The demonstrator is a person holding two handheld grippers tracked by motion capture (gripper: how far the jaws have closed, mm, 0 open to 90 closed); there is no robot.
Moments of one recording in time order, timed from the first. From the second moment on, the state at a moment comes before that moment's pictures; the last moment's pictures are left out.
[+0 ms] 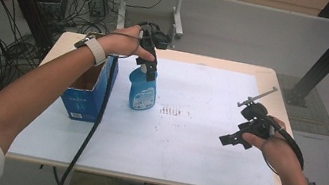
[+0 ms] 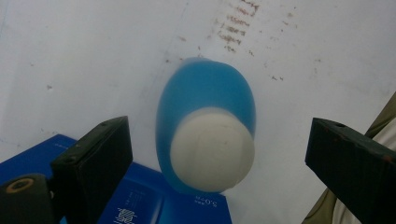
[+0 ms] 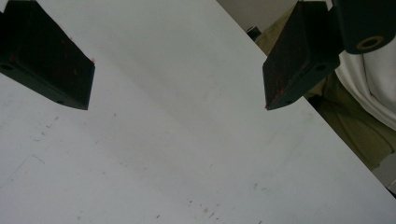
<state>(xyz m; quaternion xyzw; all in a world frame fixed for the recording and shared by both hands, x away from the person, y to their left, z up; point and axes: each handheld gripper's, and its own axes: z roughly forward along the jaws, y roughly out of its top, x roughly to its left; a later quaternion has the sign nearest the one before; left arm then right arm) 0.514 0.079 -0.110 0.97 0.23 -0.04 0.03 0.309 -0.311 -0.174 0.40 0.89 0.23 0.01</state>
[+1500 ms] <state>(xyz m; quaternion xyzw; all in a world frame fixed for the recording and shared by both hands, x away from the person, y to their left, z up) 0.514 0.079 -0.112 0.97 0.23 -0.04 0.03 0.309 -0.311 -0.175 0.40 0.89 0.23 0.01</state>
